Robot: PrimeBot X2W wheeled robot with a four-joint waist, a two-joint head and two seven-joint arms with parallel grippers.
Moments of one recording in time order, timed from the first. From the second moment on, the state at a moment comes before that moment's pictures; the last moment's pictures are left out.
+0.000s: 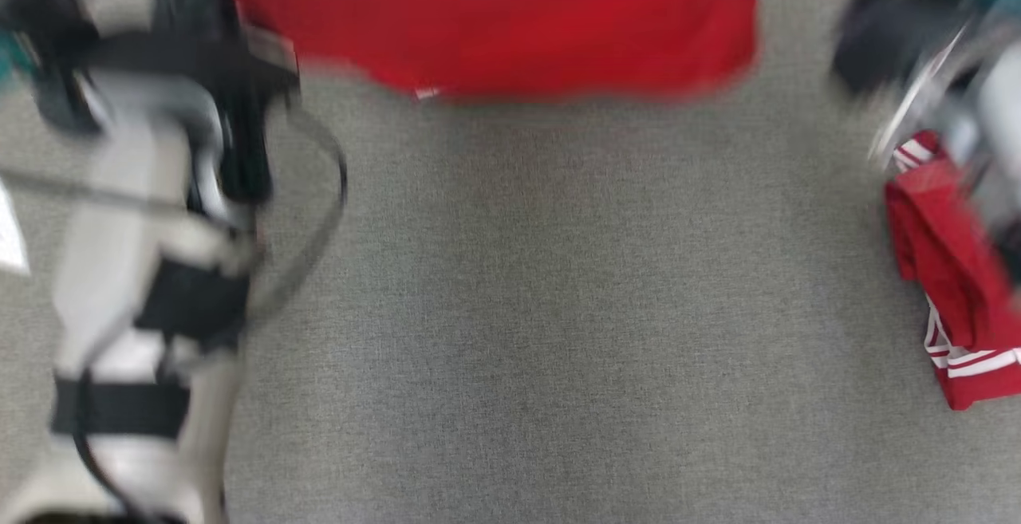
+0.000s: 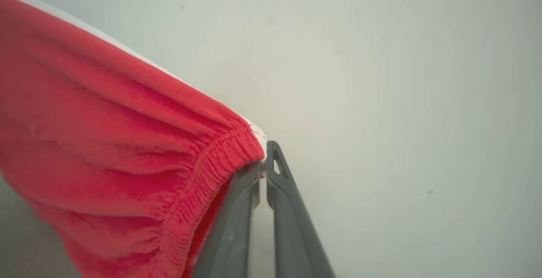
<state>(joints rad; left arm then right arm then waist) -0.92 0.04 -0.18 0.55 -0.53 0.05 -0.21 -0.94 -0.39 0.40 0.32 0.15 0.12 -0.03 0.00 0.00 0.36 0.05</state>
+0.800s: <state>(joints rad) -0.76 0.01 -0.13 0.42 -0.57 0.01 -0.26 -0.82 -0.49 0.48 0.29 0.10 0.13 -0.22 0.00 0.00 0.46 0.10</state>
